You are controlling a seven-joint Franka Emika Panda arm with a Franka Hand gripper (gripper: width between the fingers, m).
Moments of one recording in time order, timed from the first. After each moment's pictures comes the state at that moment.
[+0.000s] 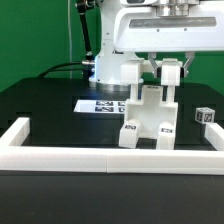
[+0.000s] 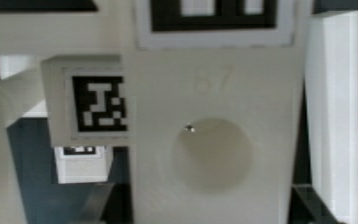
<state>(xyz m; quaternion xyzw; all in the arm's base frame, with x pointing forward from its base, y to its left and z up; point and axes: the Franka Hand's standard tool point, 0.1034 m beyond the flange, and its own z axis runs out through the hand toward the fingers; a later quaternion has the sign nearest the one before) 0.534 0.059 0.121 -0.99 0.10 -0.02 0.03</state>
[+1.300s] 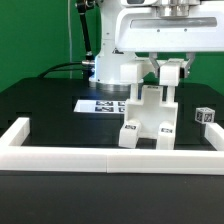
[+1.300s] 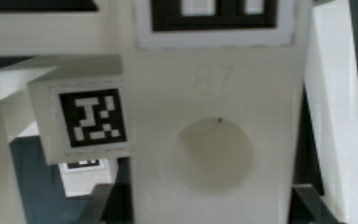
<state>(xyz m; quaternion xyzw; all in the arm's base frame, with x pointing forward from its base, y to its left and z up) 0.533 0.062 0.121 -0.99 0.15 -0.01 0.03</state>
